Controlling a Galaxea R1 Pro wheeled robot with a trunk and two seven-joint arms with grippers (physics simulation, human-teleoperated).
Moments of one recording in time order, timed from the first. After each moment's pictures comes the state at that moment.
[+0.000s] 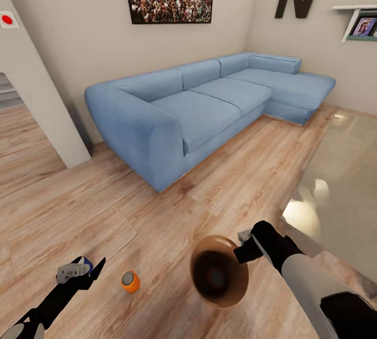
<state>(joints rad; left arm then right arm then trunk) -0.17 0.07 0.51 -1.08 0.02 -0.13 -0.66 -0.85 -0.06 0.23 -0.44 0.18 0.88 0.47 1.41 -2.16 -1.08</state>
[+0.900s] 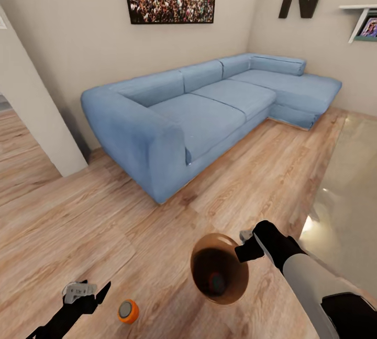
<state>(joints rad) -0.17 0.08 0.50 -0.89 -0.09 -0.14 -0.64 -0.85 -0.06 0.19 -0.44 0.18 0.88 0.47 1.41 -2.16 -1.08</state>
